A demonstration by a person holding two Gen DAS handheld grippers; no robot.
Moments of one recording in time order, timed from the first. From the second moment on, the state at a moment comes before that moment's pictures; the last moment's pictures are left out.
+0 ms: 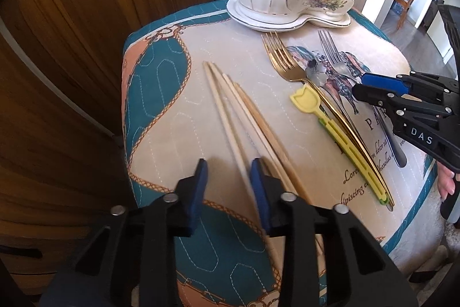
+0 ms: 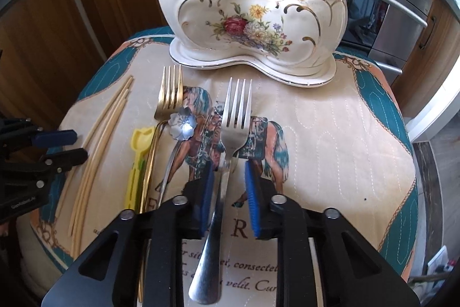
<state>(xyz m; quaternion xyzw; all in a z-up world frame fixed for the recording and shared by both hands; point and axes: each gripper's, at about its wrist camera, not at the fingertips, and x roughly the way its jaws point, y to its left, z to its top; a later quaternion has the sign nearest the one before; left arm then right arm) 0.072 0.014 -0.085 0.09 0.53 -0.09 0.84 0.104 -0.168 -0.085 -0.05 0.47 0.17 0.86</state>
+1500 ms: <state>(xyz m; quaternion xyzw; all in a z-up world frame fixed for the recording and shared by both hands) 0.076 0.009 0.065 -0.02 0.25 -0.19 0.95 0.079 -0.222 0.047 0.04 0.20 0.20 0.96</state>
